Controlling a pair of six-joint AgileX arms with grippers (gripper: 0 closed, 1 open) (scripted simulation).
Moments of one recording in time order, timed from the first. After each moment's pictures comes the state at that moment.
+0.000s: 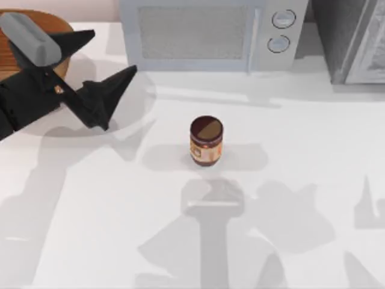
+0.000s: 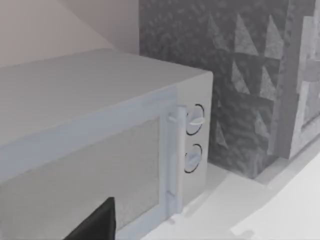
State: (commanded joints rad) left arm -0.13 1.51 0.59 0.91 0.76 0.02; right arm 0.00 0.00 0.00 0.00 0.00 0.00
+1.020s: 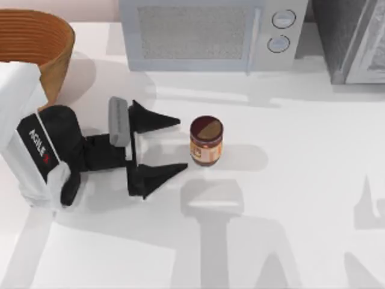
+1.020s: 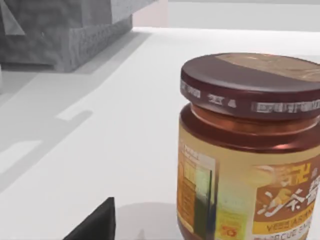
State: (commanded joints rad) left arm -0.21 2.53 0.99 1.52 1.26 0.03; right arm 0.00 0.00 0.00 0.00 0.00 0.00
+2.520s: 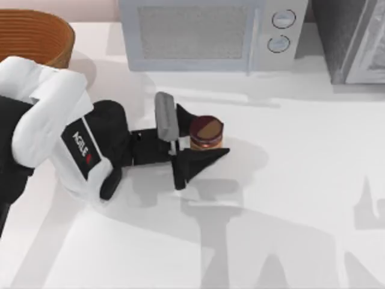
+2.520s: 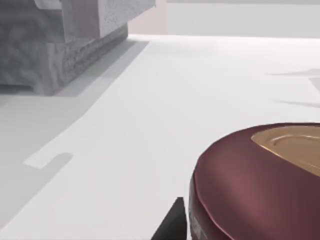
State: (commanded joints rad) left arm -0.38 2.57 1.12 1.44 1.10 0.02; right arm 0.00 0.00 0.00 0.00 0.00 0.00
